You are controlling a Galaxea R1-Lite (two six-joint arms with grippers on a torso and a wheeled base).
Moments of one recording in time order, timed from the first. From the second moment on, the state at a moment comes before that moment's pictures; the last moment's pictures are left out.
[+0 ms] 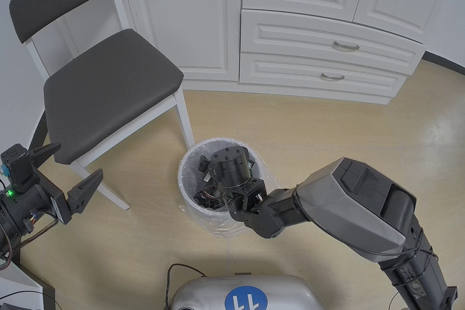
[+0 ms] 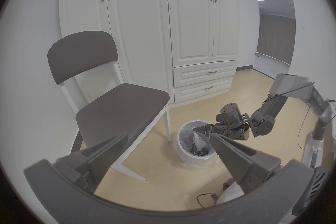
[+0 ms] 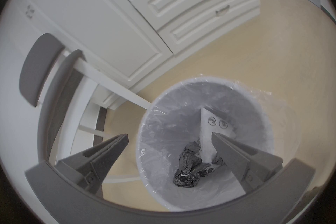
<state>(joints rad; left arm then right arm) -0.32 1.04 -0.38 -0.55 0.02 0.22 0.80 2.59 -1.68 -0.60 -0.50 0.83</state>
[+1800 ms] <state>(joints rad) -0.34 1.67 -0.20 -1.38 0.23 0.19 0.16 2.25 -0.38 -1.55 -0.31 -0.44</state>
